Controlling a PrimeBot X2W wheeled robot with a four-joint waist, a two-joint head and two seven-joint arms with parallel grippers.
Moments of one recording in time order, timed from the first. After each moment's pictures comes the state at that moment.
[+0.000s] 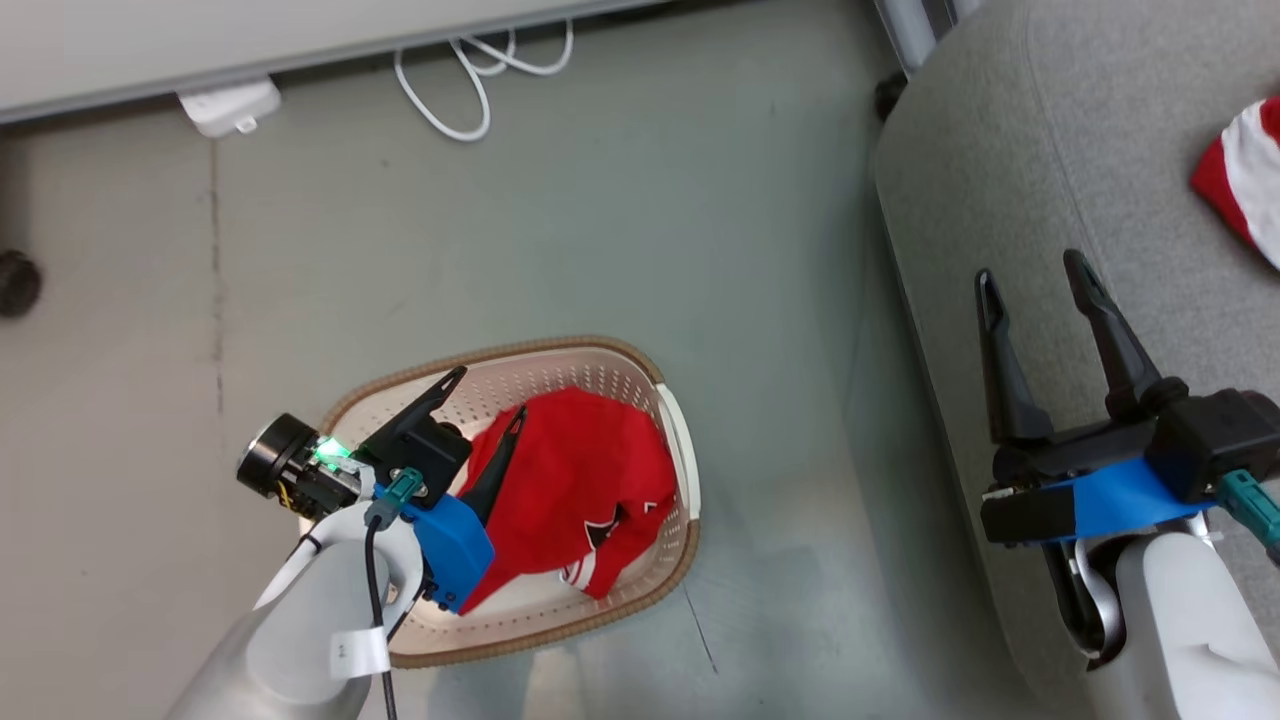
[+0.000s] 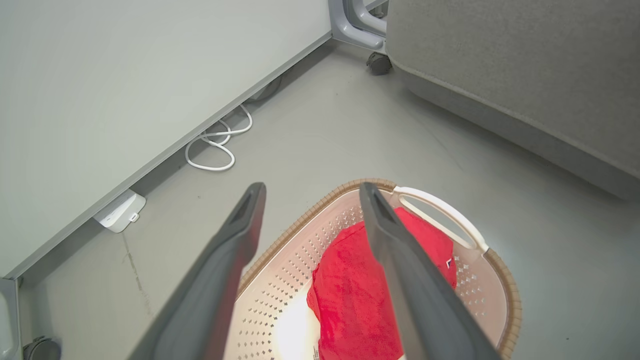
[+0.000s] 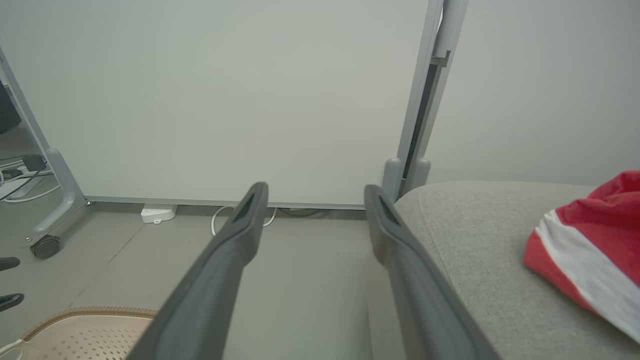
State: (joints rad) left arm -0.56 0.24 -0.60 0.76 -0.14 -0.13 -0.26; right arm -0.31 -0.10 0.02 0.15 0.07 0.13 -0.26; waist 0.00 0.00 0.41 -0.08
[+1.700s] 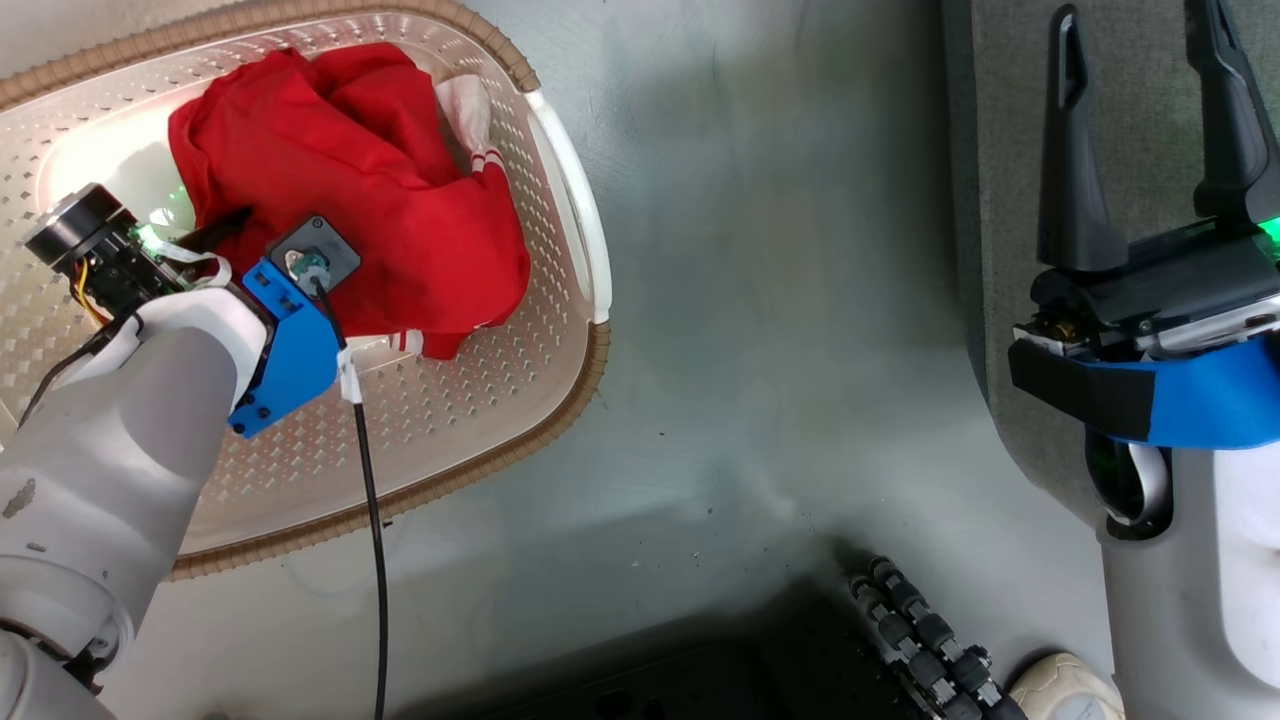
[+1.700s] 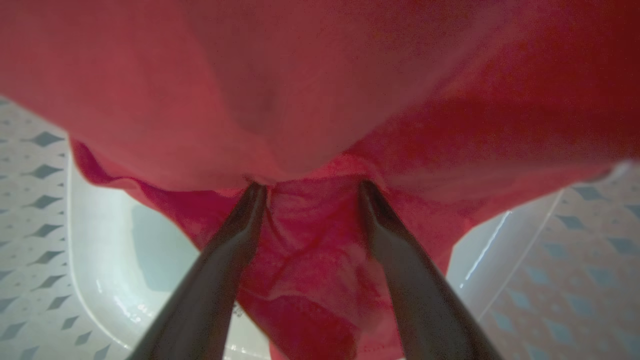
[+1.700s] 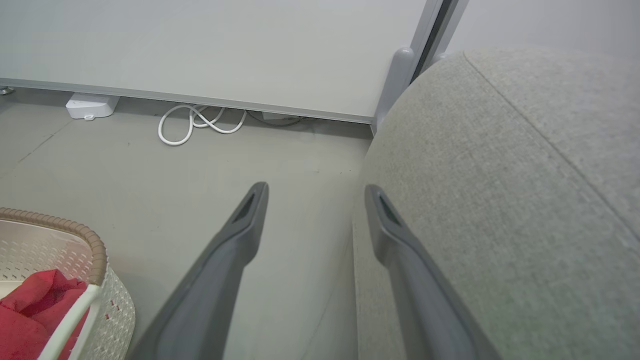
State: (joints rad) left arm -1.11 0.33 -1.25 1.28 -0.33 -0.13 -0.05; right arm -0.53 -0.07 0.02 -0.09 0.03 0.13 -0.26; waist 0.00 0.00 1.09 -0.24
